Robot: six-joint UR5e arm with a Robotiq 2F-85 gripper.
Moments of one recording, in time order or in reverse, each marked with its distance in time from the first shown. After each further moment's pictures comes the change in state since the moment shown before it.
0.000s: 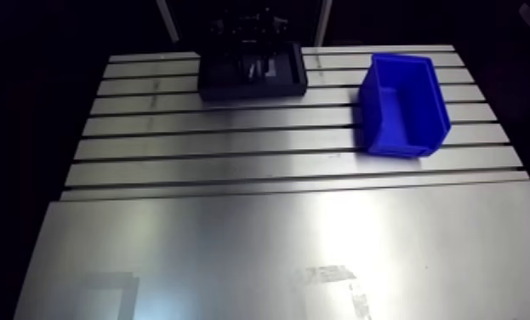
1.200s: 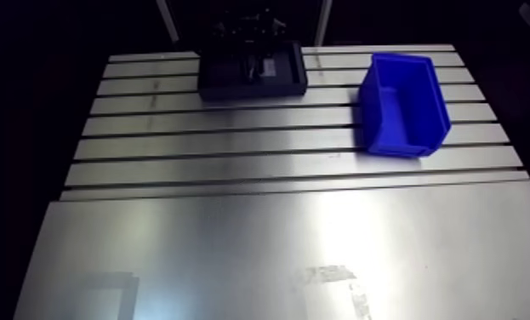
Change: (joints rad) arm 0.000 0.001 0.001 0.000 0.000 -0.001
